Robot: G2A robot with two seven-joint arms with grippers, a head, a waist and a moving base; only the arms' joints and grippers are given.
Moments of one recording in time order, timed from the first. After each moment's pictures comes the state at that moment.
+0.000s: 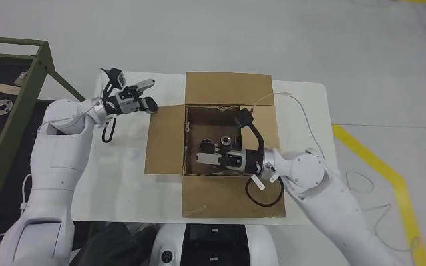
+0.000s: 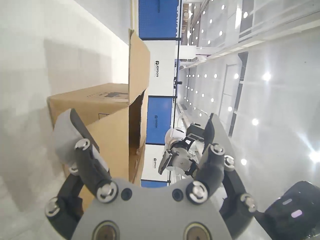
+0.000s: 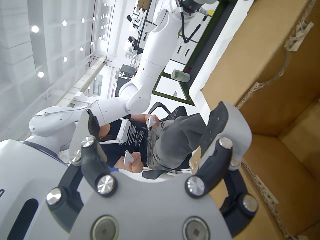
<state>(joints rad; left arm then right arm) 0.94 -0.99 -1.44 -1.16 -0.41 -0.05 -1.17 -1.15 -1.16 0.97 -1.84 0.22 -0.16 0.83</state>
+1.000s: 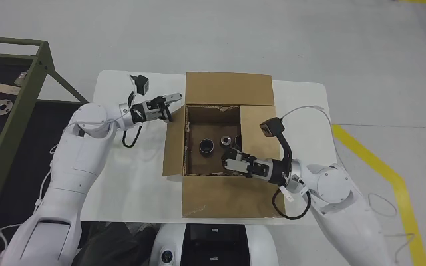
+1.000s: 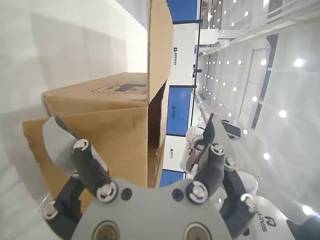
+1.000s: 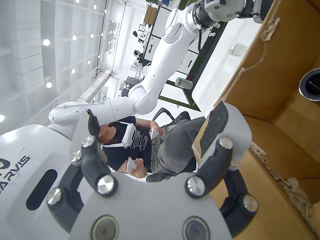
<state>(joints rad) 0.95 -1.01 -1.29 -1.24 -0.33 -0.09 -1.07 -1.34 -1.11 1.15 -1.93 0.27 -0.22 0.89</state>
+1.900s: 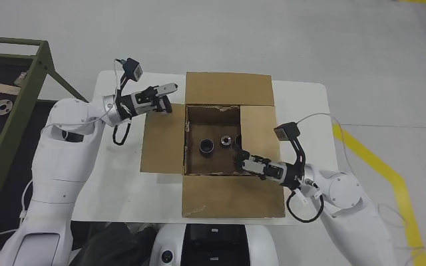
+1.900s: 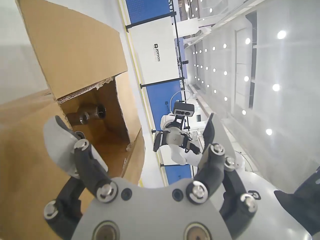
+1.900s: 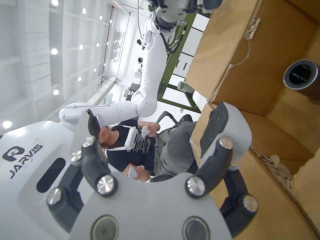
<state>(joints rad) 1.04 -0.97 -1.41 -1.57 -0.38 -0.02 -1.08 -1.45 -1.09 1.26 -1.91 0.35 -0.31 0.93</state>
